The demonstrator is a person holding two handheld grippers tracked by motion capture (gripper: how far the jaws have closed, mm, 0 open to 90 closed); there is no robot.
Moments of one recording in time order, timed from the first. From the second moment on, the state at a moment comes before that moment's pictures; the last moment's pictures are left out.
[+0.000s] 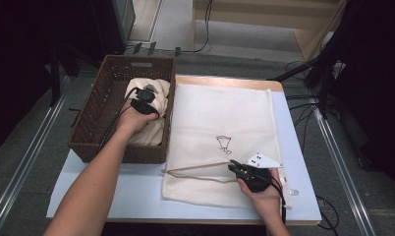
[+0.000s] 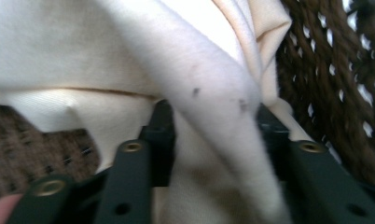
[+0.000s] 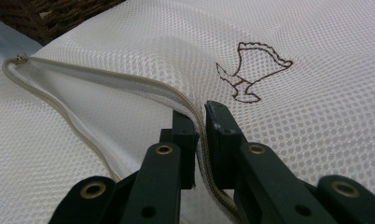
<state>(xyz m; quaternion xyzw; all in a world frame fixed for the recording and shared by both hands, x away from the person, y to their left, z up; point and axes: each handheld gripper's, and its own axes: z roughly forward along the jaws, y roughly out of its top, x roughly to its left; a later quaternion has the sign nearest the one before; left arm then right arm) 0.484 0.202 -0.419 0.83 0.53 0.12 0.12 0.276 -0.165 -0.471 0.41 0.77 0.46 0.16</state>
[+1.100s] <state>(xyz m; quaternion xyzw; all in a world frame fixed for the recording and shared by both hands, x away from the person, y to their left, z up) 0.490 0.219 -0.431 0.79 0.59 0.11 0.14 0.278 -0.166 -0.473 0.41 0.77 0.46 0.15</state>
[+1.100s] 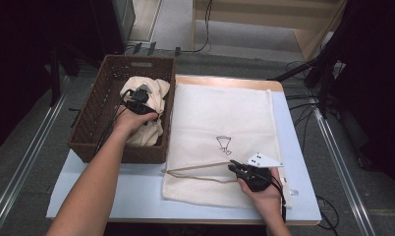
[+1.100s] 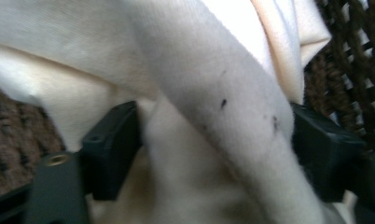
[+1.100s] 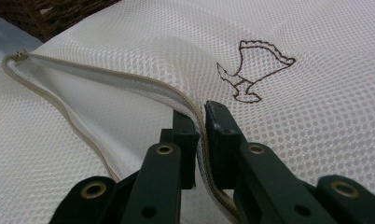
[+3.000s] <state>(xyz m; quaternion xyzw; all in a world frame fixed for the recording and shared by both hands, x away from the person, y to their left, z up) 0.430 0.259 -0.304 0.73 0.48 0.13 0.47 0.280 -0.166 -0.470 0.40 0.77 0.46 0.17</state>
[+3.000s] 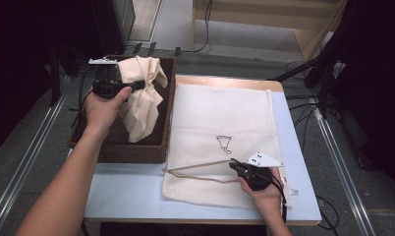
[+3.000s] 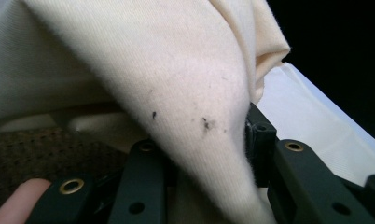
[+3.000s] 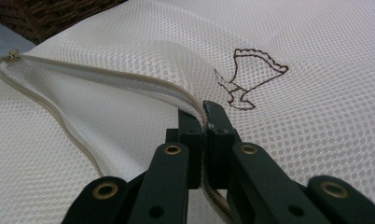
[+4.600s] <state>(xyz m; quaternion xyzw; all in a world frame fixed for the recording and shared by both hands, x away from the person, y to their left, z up) 0.270 0.125 -0.421 0.84 0.20 -0.18 0.47 0.294 -0.178 -0.465 0.47 0.73 0.46 0.19</state>
